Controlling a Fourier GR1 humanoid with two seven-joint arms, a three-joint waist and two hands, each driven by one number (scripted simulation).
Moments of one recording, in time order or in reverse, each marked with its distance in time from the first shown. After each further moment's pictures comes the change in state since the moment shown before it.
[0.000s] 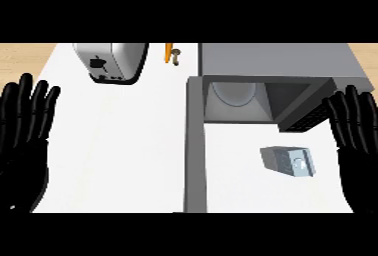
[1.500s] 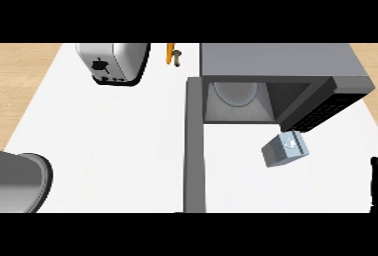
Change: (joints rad) left arm 0.345 0.117 0.433 -0.200 0.695 -0.326 0.225; right arm 0.403 0.062 -0.114 0.063 -0.072 0.047 -0.508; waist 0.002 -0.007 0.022
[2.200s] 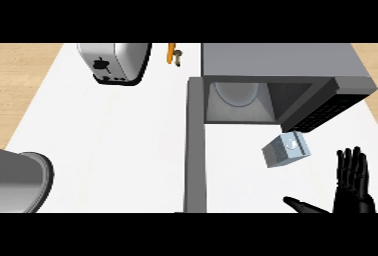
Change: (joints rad) left arm 0.115 -0.020 0.159 -0.001 0.162 -0.140 0.011; right arm -0.205 -0.021 -0.110 0.560 0.032 -0.071 -0.207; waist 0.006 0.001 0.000
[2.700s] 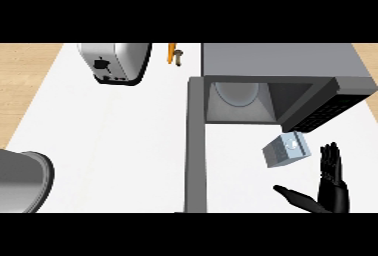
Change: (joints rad) left arm 0.030 -0.015 0.068 -0.005 0.071 -0.059 0.032; right arm -0.226 -0.055 -0.081 0.509 0.053 -0.039 -0.242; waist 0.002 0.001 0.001
